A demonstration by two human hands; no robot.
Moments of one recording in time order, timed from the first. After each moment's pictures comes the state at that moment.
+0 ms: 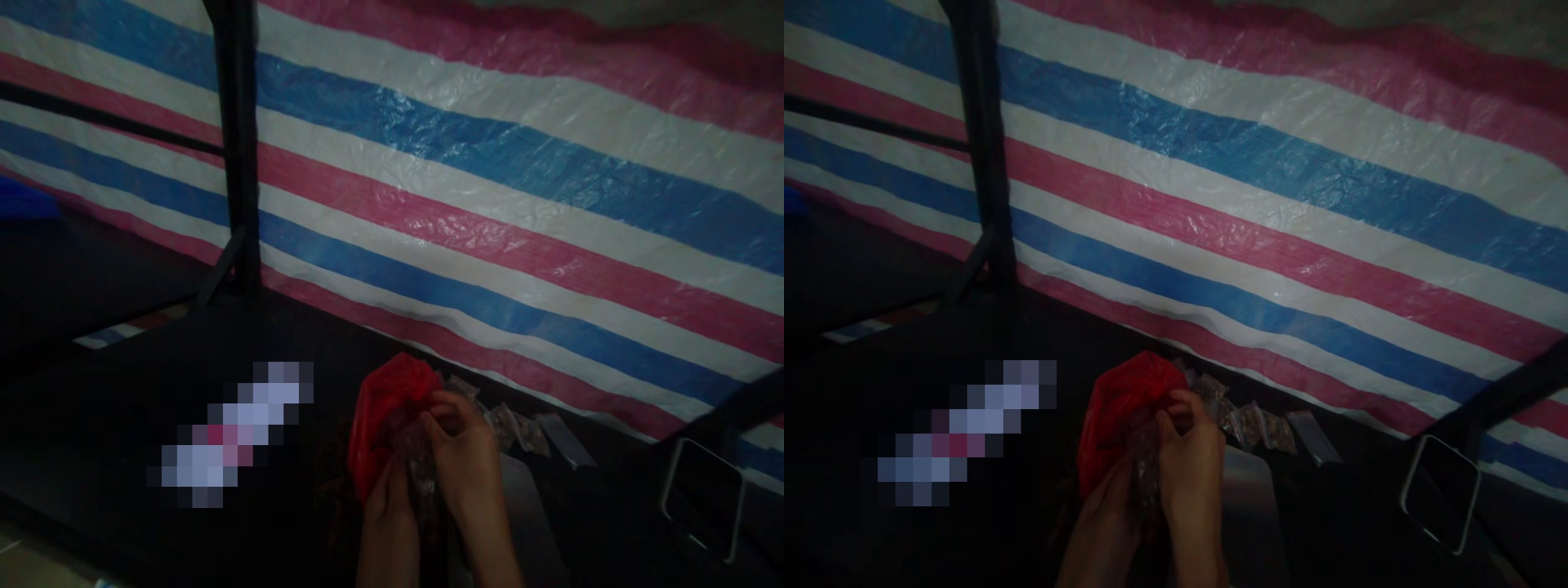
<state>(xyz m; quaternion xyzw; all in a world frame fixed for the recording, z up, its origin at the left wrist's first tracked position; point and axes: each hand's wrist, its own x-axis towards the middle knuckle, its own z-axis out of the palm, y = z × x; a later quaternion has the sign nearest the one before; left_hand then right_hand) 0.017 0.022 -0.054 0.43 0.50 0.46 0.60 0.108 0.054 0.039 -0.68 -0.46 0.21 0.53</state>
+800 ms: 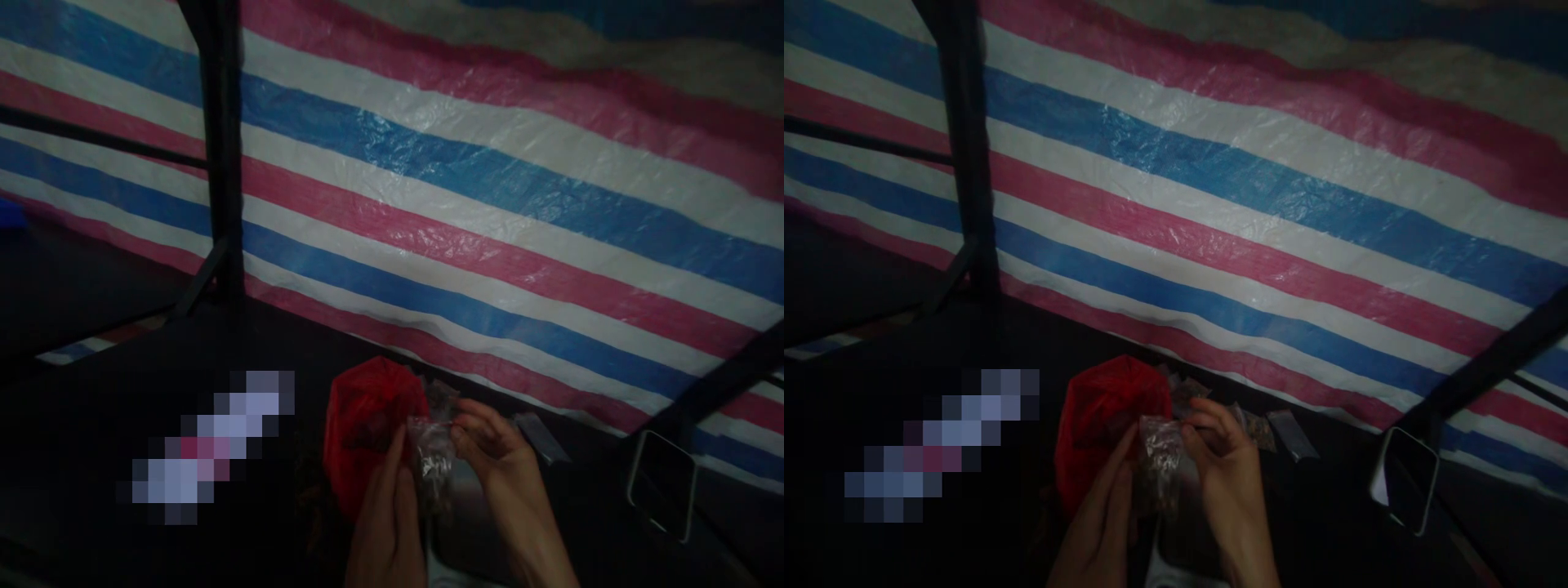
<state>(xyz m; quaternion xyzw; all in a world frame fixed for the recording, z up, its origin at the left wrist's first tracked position) 0.028 -0.001 -0.013 0.49 0.49 0.53 0.50 0.166 0.013 0.057 -0.59 -0.44 0.31 0.60</state>
